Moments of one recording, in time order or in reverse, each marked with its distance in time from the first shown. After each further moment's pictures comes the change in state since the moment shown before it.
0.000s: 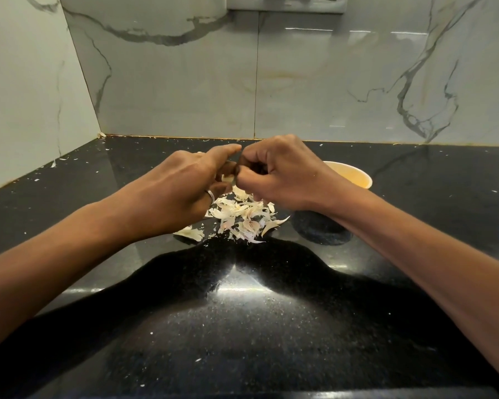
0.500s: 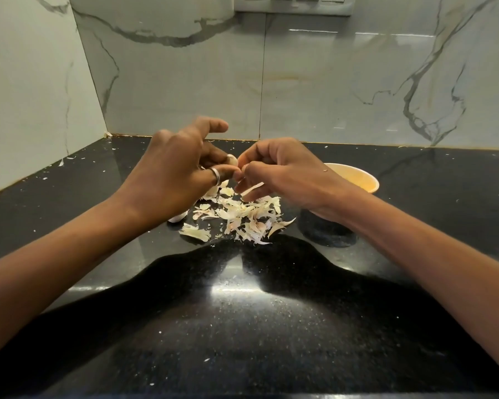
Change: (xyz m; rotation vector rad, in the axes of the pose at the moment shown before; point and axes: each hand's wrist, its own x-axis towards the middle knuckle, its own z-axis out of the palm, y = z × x) left_hand 0.005 0.003 -0.008 -0.213 0.261 -0.241; right_hand 0.002 -0.004 0.002 0.530 -0.128 0.357
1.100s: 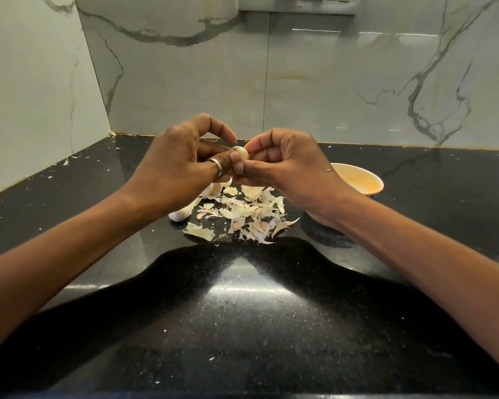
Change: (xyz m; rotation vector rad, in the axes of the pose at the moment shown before) left_hand 0.001 -0.002 0.000 -0.394 -0.041 -0.232; right_hand 0.000 0.002 0.009 0.286 0.174 -0.052
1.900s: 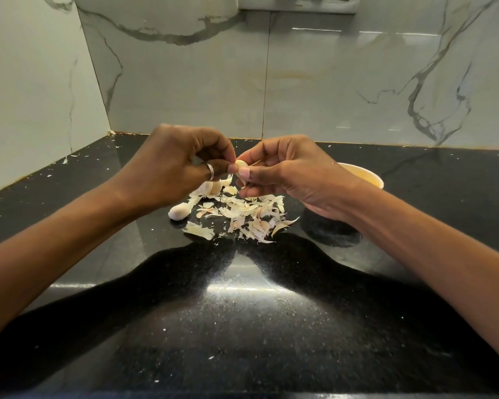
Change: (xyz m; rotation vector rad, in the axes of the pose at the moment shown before) left_hand 0.005 -0.006 -0.015 0.380 -0.069 0.323; right_hand -0.003 -0.010 -0.008 0.005 -0.159 0.201
